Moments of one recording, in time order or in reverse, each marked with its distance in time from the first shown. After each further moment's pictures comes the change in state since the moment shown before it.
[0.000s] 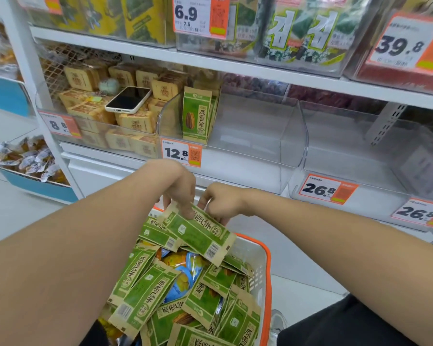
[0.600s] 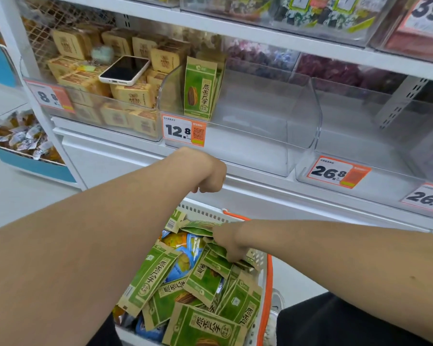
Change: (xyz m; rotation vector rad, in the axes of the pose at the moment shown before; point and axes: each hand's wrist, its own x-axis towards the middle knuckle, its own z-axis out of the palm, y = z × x) left_hand 0.031 0.043 0.012 0.151 0.151 0.133; right_hand 0.022 0.073 0.092 -1.007 -0.359 0.022
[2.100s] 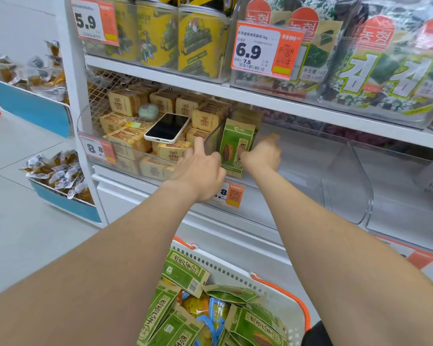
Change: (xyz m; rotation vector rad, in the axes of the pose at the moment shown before) left_hand -0.020 -0.107 -0.033 -0.309 0.870 -0.191; right_hand -0.010 0.098 -0.245 1.180 1.273 0.727
